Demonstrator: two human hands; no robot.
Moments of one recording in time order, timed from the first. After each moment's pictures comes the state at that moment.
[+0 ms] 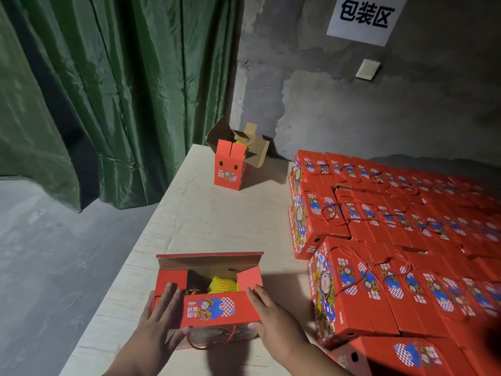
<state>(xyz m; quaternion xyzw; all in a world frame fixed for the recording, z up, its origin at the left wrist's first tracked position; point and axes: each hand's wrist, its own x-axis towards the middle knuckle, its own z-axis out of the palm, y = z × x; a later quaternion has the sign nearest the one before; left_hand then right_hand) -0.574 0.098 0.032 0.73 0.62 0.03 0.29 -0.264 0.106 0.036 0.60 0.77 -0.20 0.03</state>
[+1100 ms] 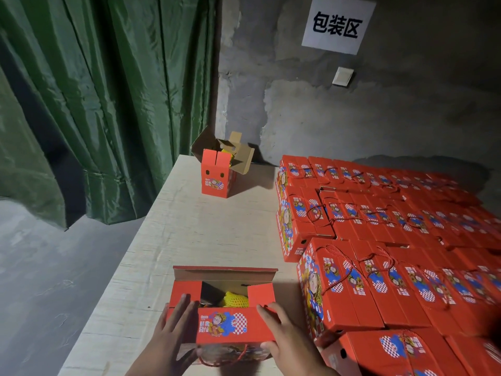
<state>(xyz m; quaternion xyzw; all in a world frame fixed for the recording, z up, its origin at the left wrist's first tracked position) -0.531 0.098 0.036 0.80 0.54 0.02 0.25 -0.218 0.068 0.034 0.64 0.73 -0.25 -0.03</state>
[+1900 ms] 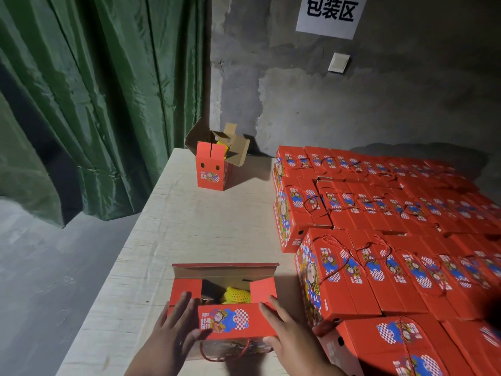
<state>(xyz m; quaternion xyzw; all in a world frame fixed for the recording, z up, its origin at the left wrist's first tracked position) -0.520 0.088 0.044 0.83 0.53 0.12 0.15 -0.211 0.052 0.040 0.64 0.73 -0.23 -0.03</state>
